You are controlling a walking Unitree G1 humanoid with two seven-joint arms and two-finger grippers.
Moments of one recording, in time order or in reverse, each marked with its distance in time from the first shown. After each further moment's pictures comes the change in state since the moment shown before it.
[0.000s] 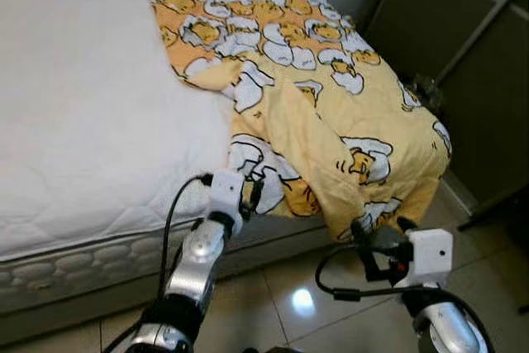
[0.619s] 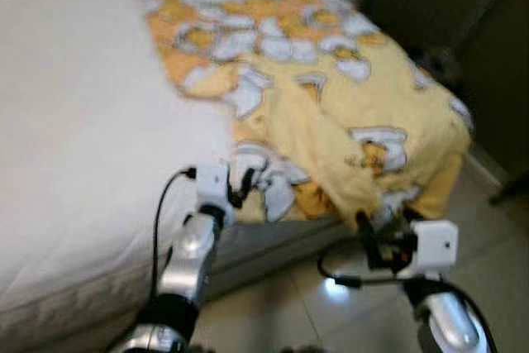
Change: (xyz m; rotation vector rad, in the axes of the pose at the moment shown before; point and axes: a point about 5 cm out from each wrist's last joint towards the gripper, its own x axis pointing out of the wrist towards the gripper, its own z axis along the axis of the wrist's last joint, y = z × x) left arm -0.003 0.013 0.009 -0.091 -0.045 0.051; right arm 0.005 -0.003 0.011 -0.004 -0.064 -0.047
